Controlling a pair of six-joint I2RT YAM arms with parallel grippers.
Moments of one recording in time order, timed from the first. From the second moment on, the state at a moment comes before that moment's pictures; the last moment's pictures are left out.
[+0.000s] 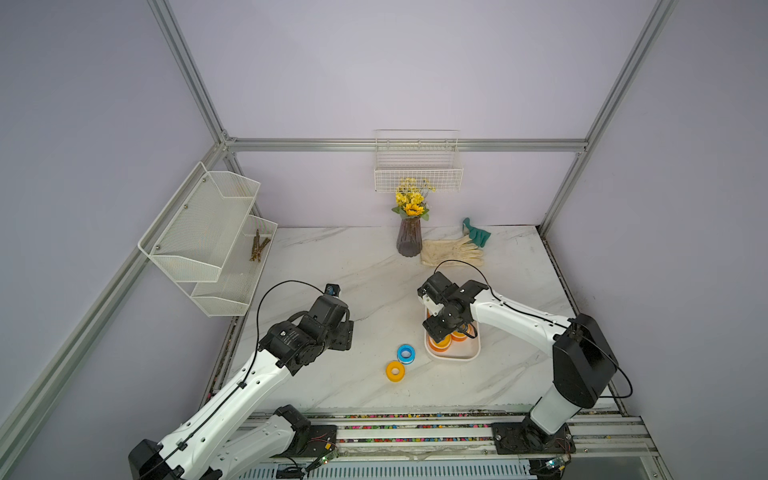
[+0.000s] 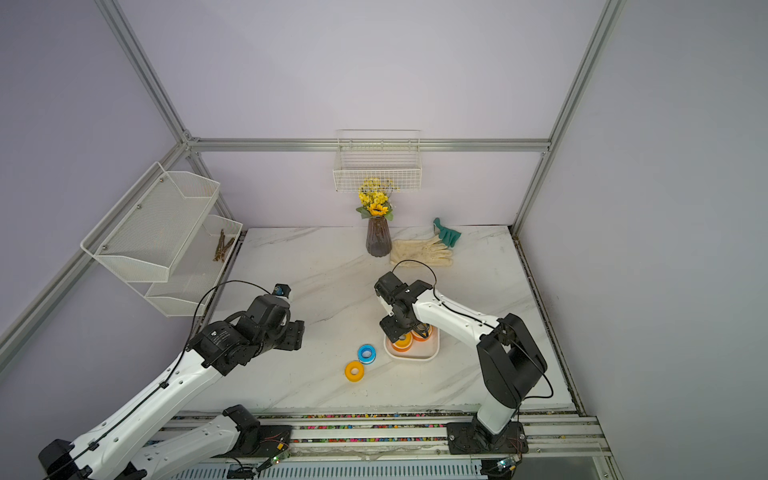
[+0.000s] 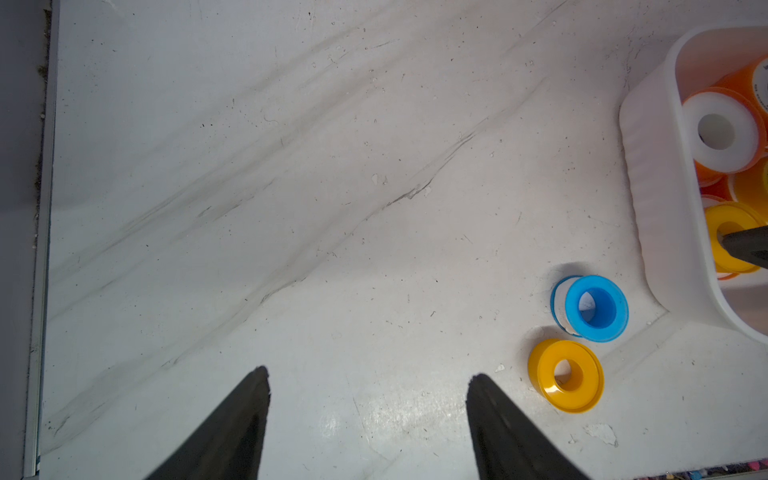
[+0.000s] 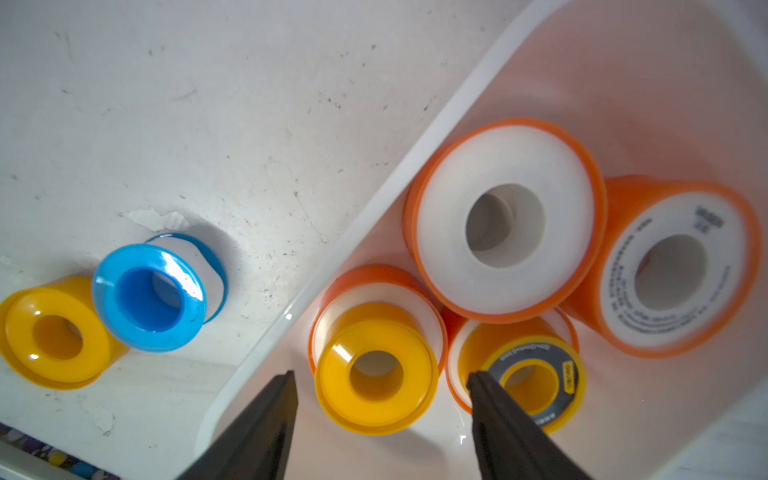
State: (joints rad) left arm -0.59 0.96 0.95 -0.97 -0.31 -0.38; right arm 0.68 1.66 1.24 -0.87 0.07 0.09
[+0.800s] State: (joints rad) left arm -0.63 0.97 0.93 -0.86 -0.11 -0.43; right arm 0.68 1.14 0.75 -0.37 0.30 0.31
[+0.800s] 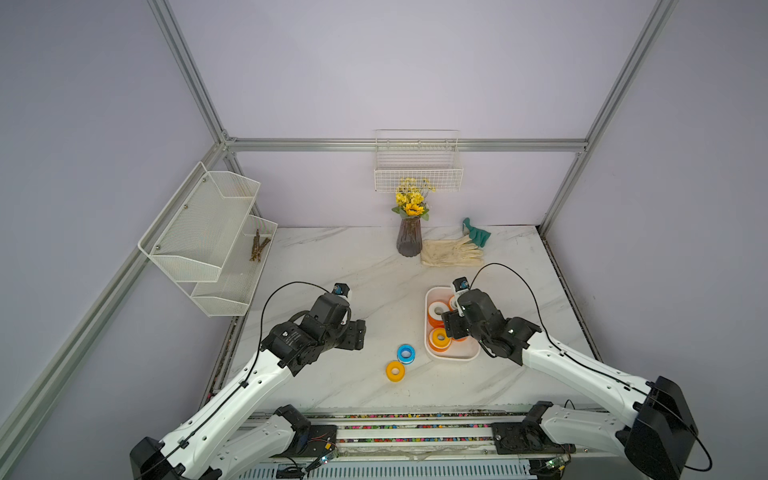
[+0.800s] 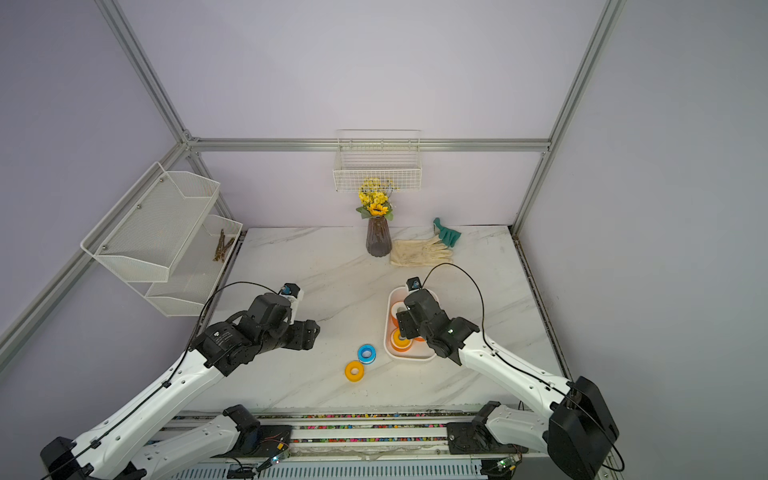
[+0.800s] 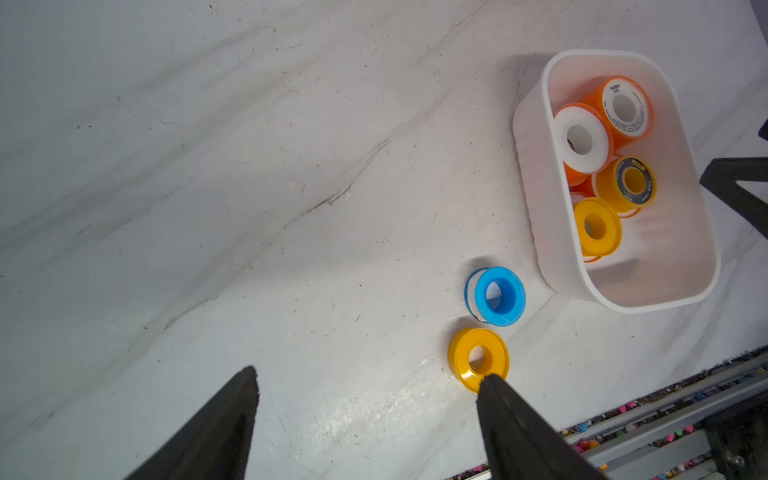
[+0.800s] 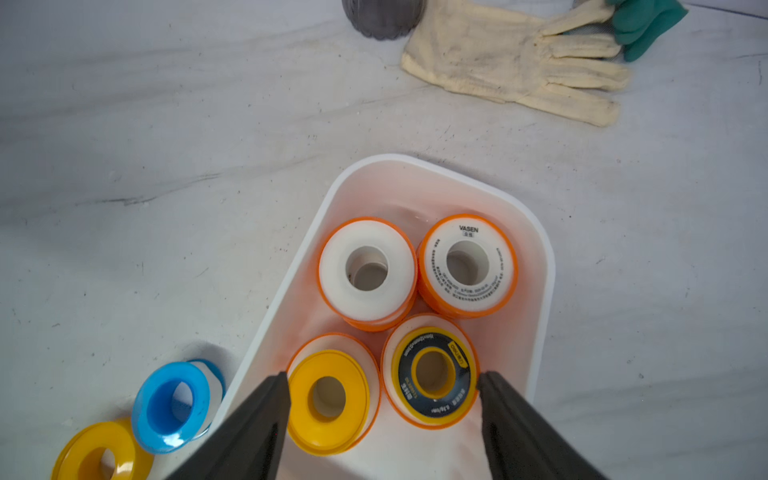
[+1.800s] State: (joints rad) left arm -1.00 1.48 0.84 -0.63 -0.10 -0.64; right arm 0.68 0.67 0.38 0.00 0.48 0.35
